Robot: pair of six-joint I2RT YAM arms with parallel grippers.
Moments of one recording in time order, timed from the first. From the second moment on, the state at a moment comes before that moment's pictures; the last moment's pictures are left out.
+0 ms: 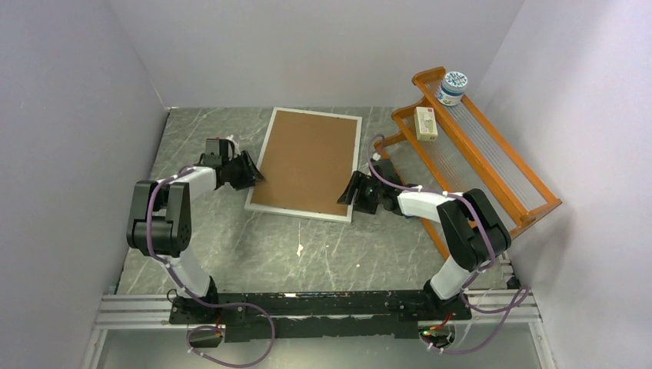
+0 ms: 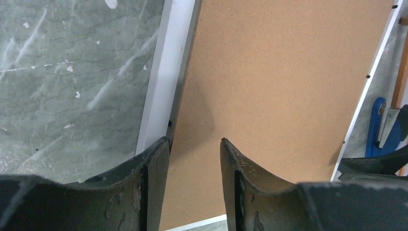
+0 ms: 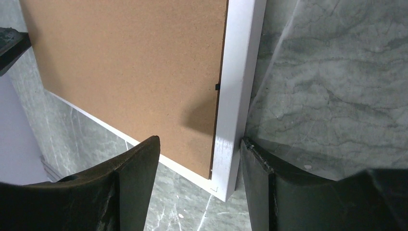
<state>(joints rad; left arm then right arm) -0.07 1.73 0.96 -0.09 0.36 -0.49 0.45 1.65 0.77 0.05 -0.25 0.77</state>
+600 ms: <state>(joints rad) -0.06 1.75 0.97 -0.06 0.39 -0.50 0.46 1.64 0.77 0.04 -0.21 0.75</state>
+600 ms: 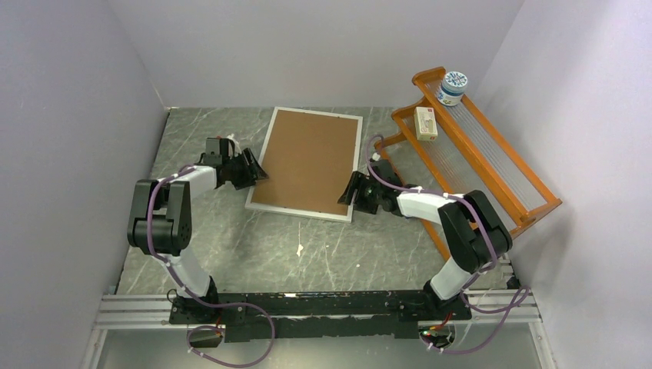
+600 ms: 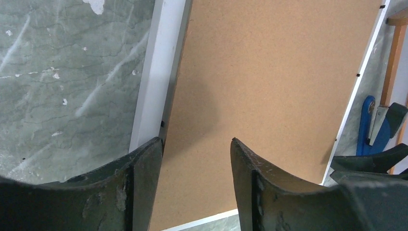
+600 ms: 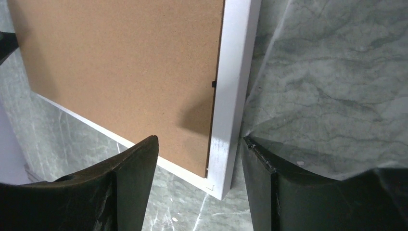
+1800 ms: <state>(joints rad) -0.07 1.69 0.99 -0.33 0.33 -0.56 0.46 1.60 0.77 -0.05 -0.17 0.68</state>
